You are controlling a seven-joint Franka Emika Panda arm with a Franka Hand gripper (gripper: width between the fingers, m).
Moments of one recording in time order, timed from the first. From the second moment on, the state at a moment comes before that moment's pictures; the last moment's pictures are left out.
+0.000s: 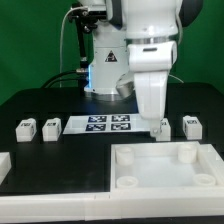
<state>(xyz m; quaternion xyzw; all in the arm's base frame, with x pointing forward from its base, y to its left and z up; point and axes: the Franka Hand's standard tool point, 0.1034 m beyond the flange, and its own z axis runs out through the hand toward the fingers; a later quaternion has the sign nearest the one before) 0.475 0.088 0.064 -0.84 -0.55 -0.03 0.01</state>
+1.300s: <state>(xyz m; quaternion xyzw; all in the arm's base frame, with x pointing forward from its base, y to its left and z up) 0.443 0.154 0.050 -1.00 -0.06 0.01 0.04</state>
